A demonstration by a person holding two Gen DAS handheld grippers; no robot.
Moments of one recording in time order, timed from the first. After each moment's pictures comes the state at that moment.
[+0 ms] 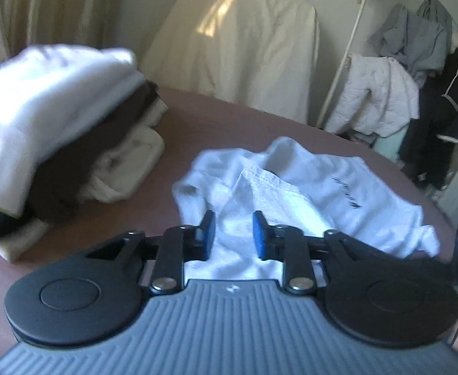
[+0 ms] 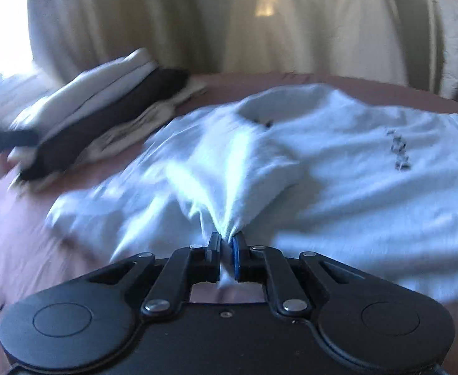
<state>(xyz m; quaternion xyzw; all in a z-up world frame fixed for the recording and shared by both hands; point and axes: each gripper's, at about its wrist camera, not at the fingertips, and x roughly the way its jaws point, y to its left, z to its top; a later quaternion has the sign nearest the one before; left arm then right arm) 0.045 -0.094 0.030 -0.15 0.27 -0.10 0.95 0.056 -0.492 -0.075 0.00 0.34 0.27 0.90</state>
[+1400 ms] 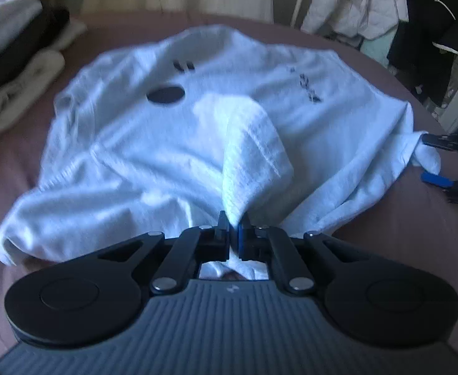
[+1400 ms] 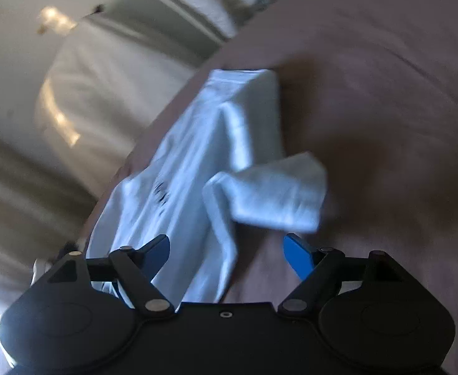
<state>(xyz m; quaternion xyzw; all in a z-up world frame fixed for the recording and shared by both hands) 0.095 -0.249 -0.014 -0.05 0.40 -0.12 0.91 0.080 -0.766 -0.119 0.43 0.32 0.01 0.85</state>
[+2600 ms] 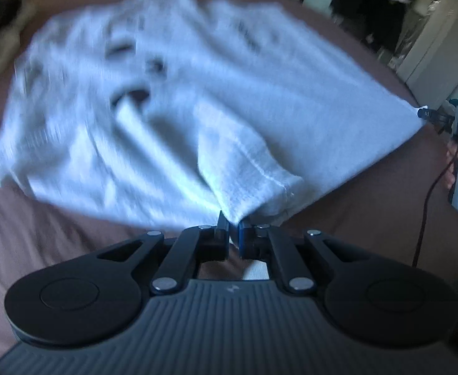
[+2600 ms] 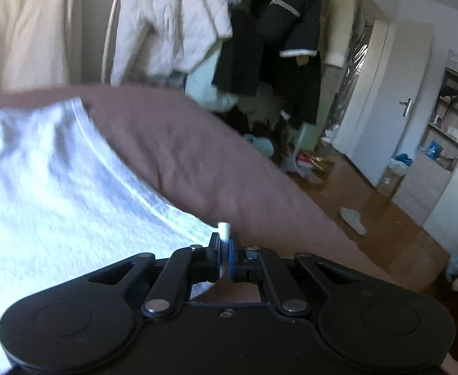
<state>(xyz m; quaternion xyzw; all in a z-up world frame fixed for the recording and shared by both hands) 0.007 -0.283 -0.020 -0.05 0.50 -0.21 0.84 -0.028 -0.789 -0.091 -0.04 0.32 -0.31 0.90</state>
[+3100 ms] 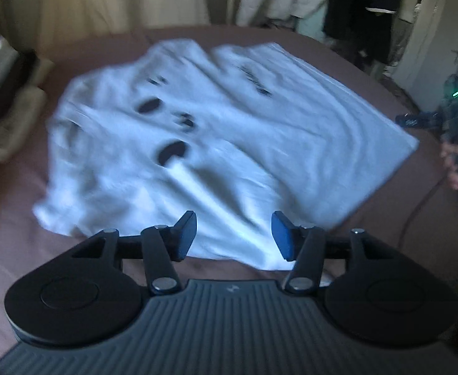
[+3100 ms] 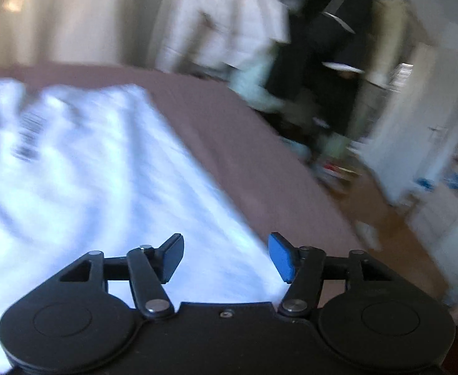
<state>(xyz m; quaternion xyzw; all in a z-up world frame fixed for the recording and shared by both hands) -0.017 -0.233 0.039 0.02 0.39 -0.19 0.90 -0.022 -0.701 -0.029 -0.06 0.34 -0.19 0.92</state>
